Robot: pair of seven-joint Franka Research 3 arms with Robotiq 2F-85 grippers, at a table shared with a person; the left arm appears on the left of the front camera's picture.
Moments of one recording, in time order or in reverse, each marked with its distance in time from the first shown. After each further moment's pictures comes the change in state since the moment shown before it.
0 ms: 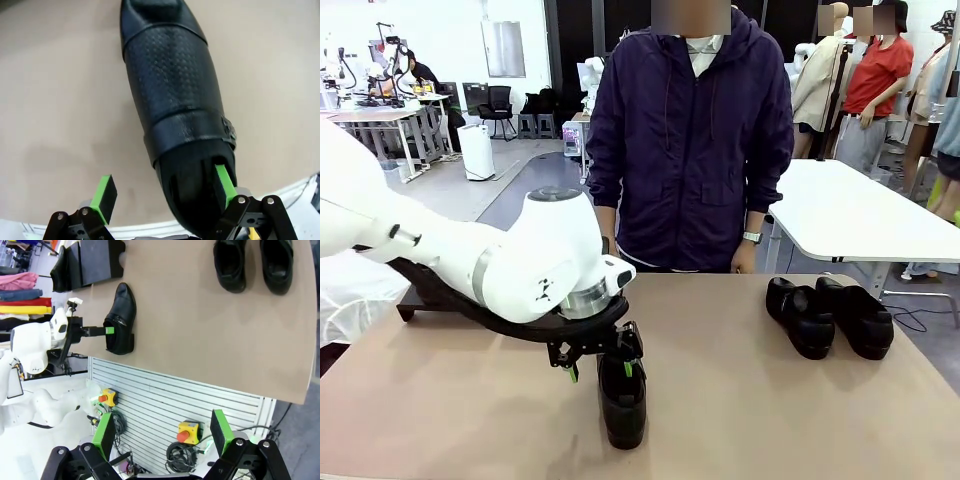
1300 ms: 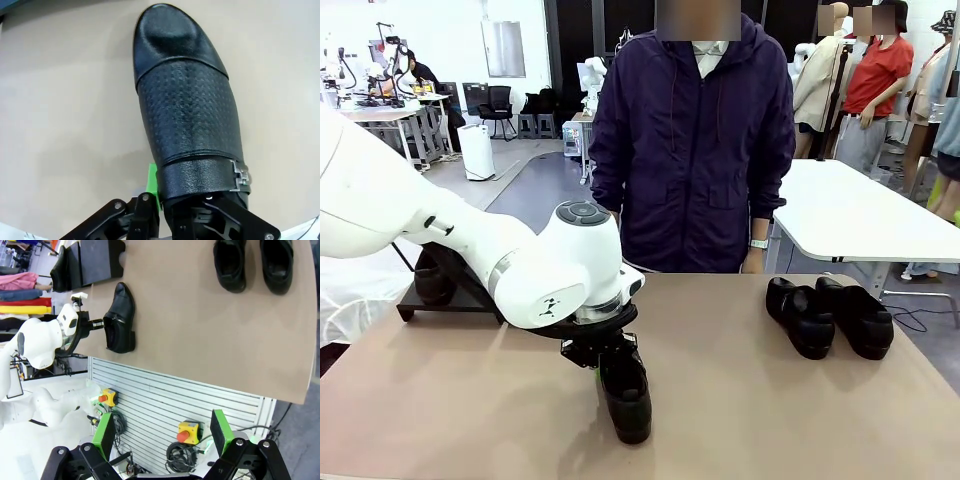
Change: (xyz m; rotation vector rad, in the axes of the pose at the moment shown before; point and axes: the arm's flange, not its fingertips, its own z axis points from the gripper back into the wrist) left arm 0.011 -0.010 -0.021 0.102 -0.107 0.050; right arm 0.000 0.000 0.000 0.000 0.000 0.000
